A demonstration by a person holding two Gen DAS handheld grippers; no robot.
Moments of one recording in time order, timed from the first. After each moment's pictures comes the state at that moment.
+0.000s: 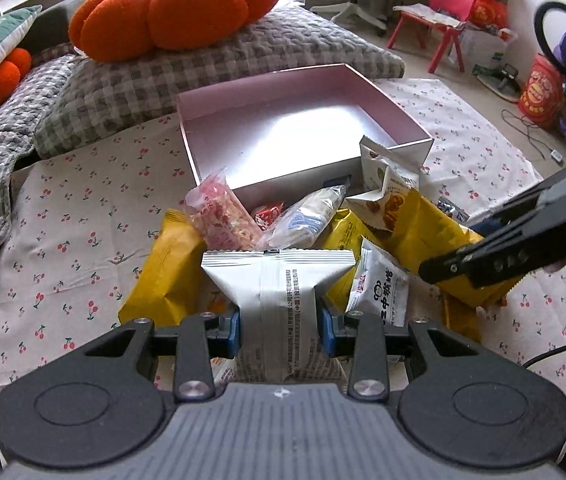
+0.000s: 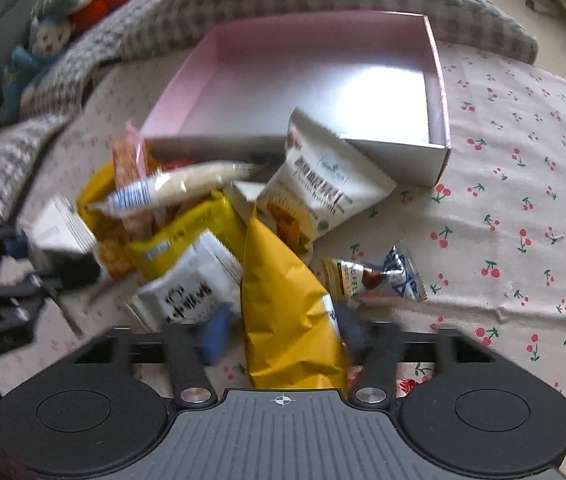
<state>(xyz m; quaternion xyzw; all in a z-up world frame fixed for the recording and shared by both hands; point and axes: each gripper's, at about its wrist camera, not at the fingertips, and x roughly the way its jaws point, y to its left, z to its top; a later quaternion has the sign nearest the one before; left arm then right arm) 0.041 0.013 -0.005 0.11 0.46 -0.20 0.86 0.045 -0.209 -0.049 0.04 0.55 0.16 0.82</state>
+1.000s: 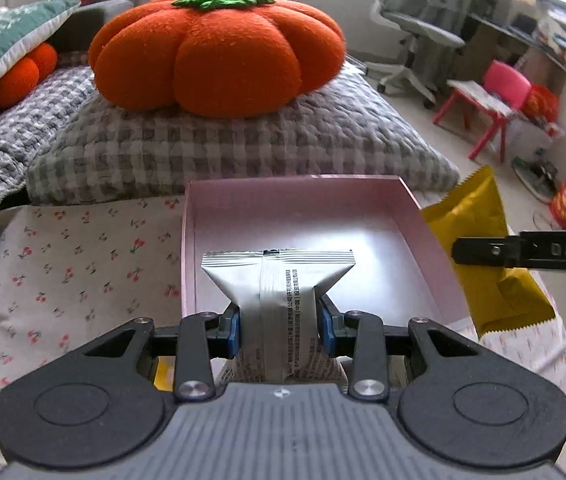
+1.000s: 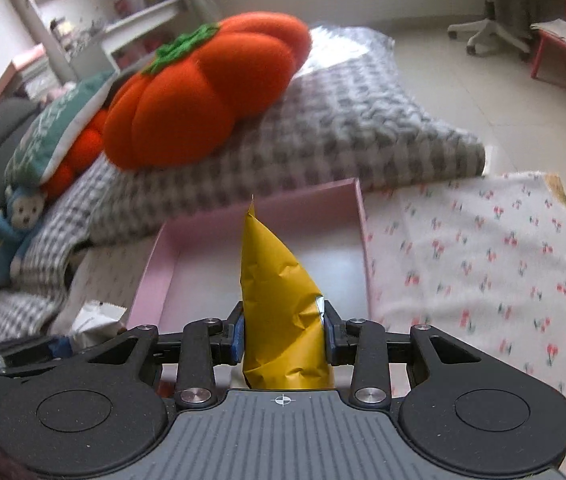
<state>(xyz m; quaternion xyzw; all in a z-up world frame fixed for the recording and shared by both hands) 0.152 -0.020 0.001 0.00 0.42 -0.14 0.90 0.140 -0.278 0.003 0.17 0.41 0.10 0.89</state>
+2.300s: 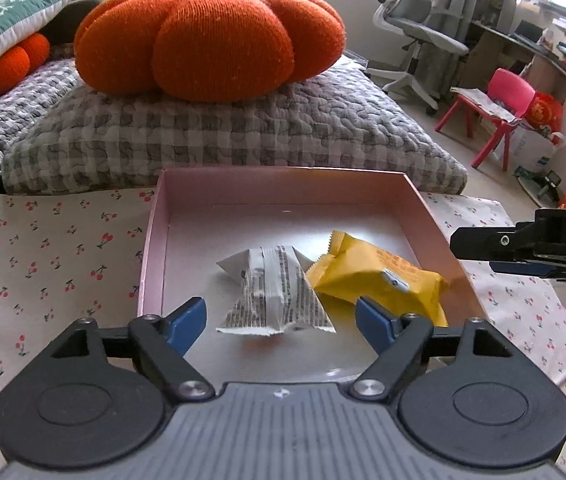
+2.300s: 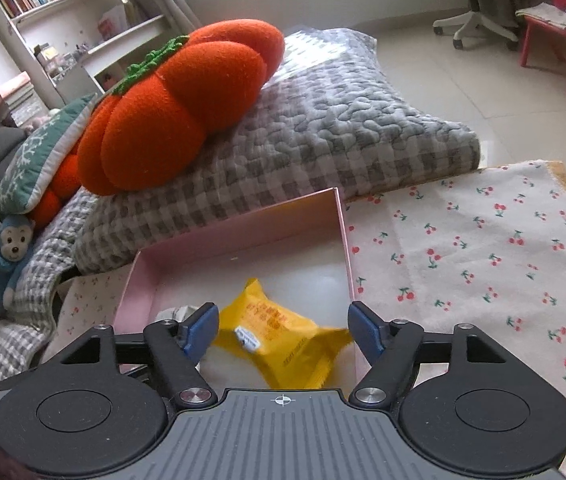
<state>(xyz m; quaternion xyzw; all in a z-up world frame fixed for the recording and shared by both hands) 0.153 -0.037 -0.017 0.00 0.41 -0.14 0.90 0.154 -0.291 -0.019 0.20 0.40 0.09 0.89</state>
